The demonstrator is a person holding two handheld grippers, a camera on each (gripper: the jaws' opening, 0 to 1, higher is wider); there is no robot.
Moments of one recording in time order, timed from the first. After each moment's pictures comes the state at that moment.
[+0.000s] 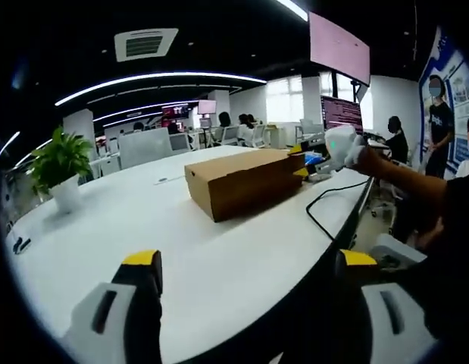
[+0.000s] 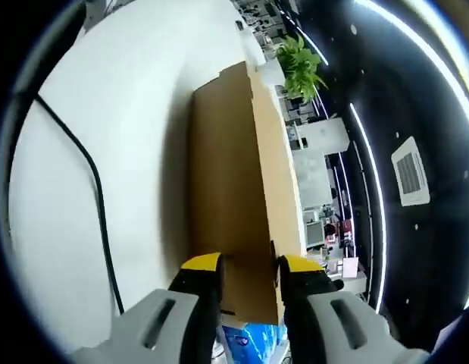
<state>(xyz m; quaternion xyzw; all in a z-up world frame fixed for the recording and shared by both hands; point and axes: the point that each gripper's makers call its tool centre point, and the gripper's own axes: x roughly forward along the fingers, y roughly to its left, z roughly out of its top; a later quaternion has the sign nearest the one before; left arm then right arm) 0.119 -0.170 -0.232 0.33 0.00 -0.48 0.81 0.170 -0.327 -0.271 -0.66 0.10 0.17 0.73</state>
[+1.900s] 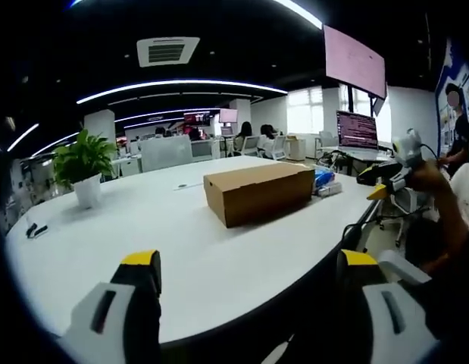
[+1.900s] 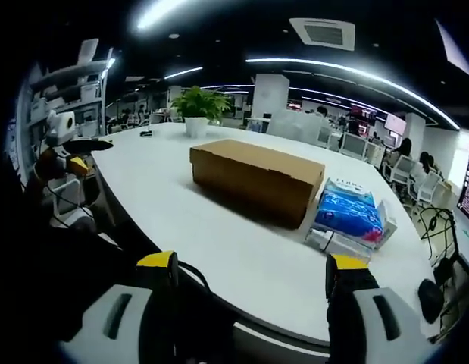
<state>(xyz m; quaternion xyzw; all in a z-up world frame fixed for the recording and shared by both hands) 0.004 -0.015 -0.231 0.07 0.14 -0.33 0.93 -0.010 -0.360 -0.260 -0.11 0.21 0.19 0.95</state>
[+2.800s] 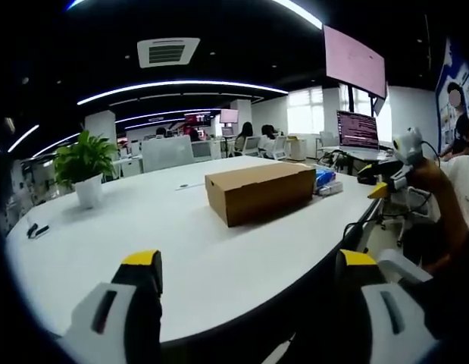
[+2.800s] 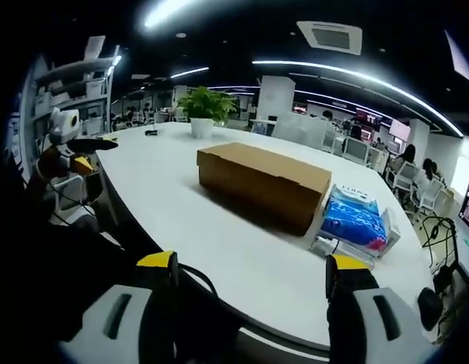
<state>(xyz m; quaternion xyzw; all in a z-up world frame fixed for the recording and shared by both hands) 0.005 -0.009 -0.232 0.07 0.14 -0.33 0.93 -0.008 -0.346 -0.255 -0.12 0.21 0.20 0.95</state>
